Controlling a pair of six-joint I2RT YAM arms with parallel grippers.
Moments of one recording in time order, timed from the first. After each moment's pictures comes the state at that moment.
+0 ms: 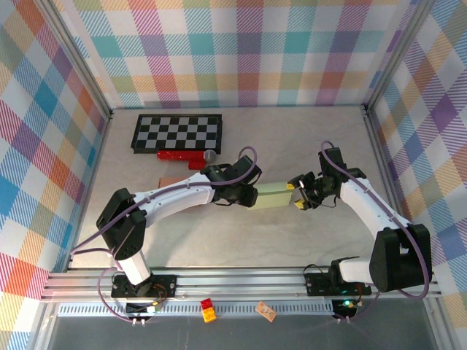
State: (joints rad) left arm -0.92 1.71 1.34 -0.71 -0.07 -0.52; right arm 0.18 1.31 0.87 -0.72 -0.51 1.18
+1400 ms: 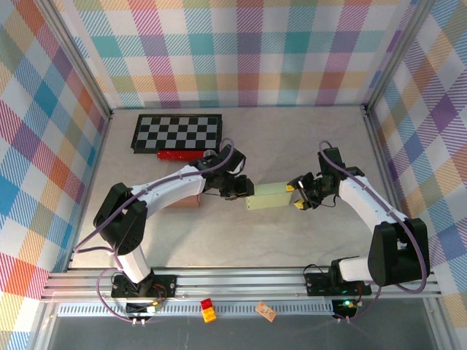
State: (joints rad) left arm -0.75 1.73 1.28 -0.57 0.29 -0.82; right arm 0.18 1.35 0.87 -0.72 -0.52 1.14
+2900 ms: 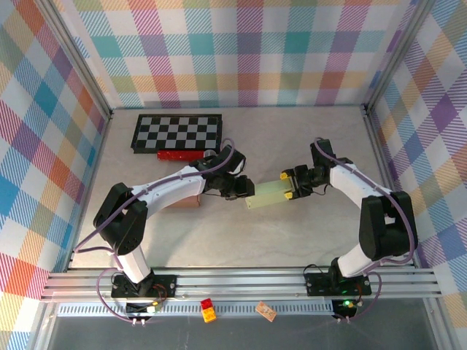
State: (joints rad) left arm -0.75 1.73 1.27 -0.56 0.28 -0.79; right arm 0.19 1.55 0.95 -0.57 -0.59 1.45
